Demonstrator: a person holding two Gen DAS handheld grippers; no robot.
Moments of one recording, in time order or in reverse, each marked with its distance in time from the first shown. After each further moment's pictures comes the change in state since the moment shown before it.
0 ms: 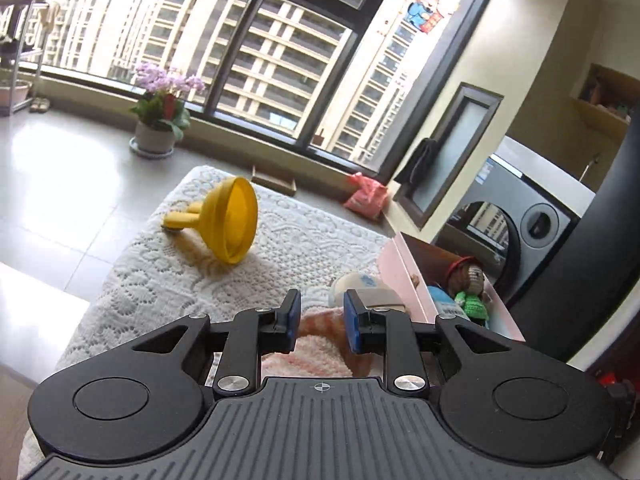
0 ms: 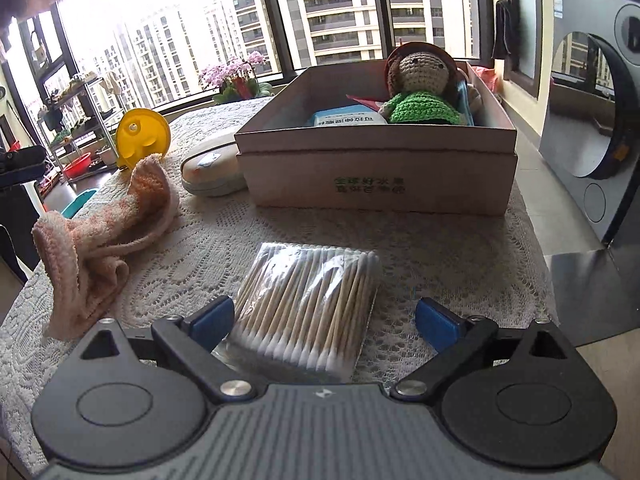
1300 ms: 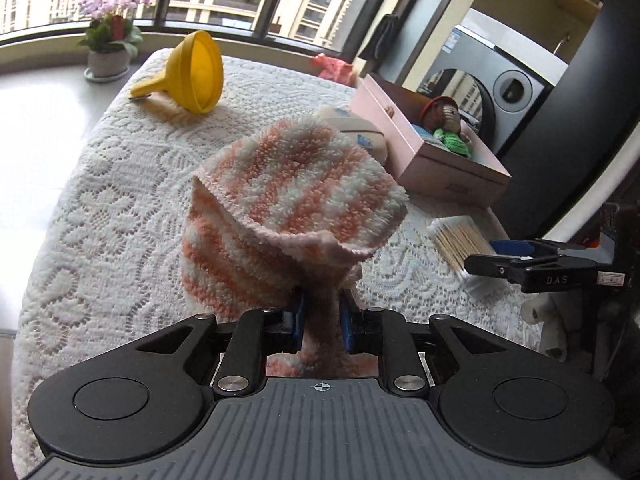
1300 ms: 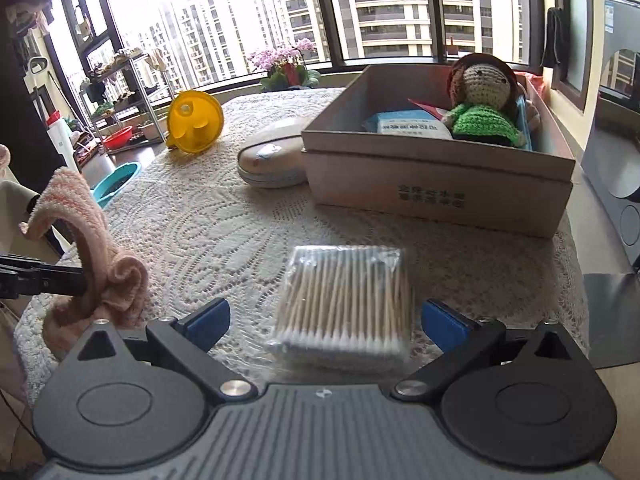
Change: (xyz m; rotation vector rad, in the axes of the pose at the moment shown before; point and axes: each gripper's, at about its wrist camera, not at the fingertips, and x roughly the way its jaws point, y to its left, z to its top) left arm -0.021 0.004 -0.074 0.172 0.338 -0.063; right arm -0.008 0.029 0.014 -0.123 0.041 0.142
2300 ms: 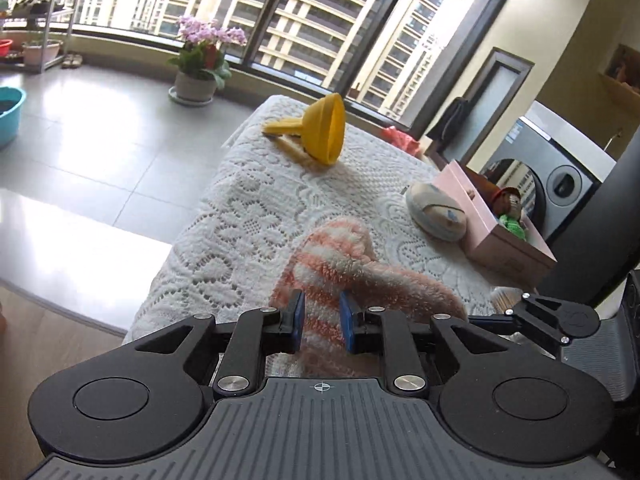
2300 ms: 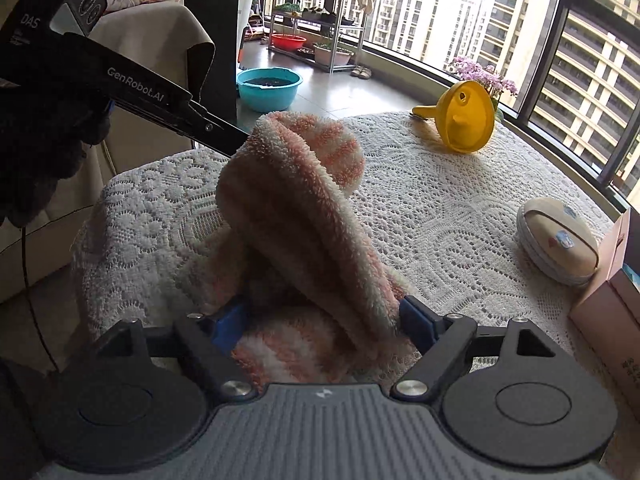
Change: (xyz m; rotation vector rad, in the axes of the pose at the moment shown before) left arm -0.053 0.066 -0.030 -0.211 -0.201 0.117; right arm 0.031 0.167 -0.024 -0.641 0.098 0.175
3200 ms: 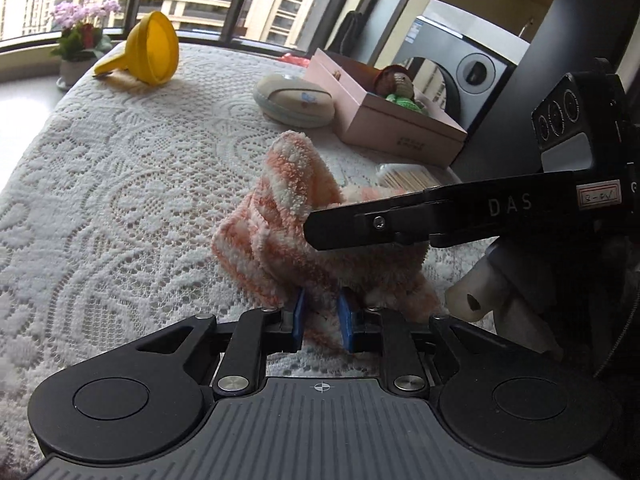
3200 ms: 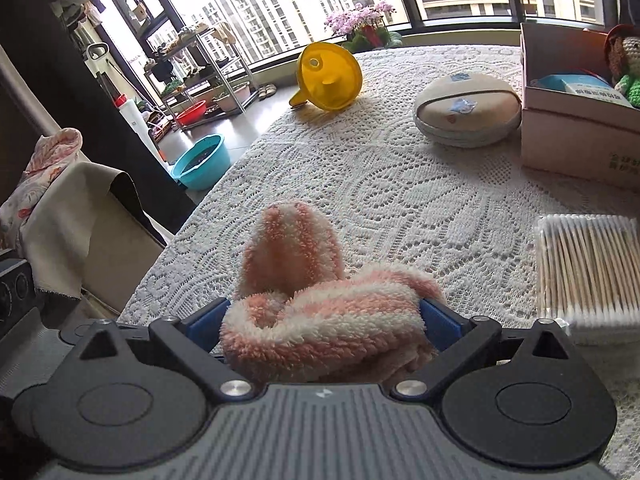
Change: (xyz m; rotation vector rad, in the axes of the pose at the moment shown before) left arm 0.039 -0.090 -0.061 0.277 0.185 -0.208; right arm -0.007 -0.066 -0.021 0.645 -0.033 0.067
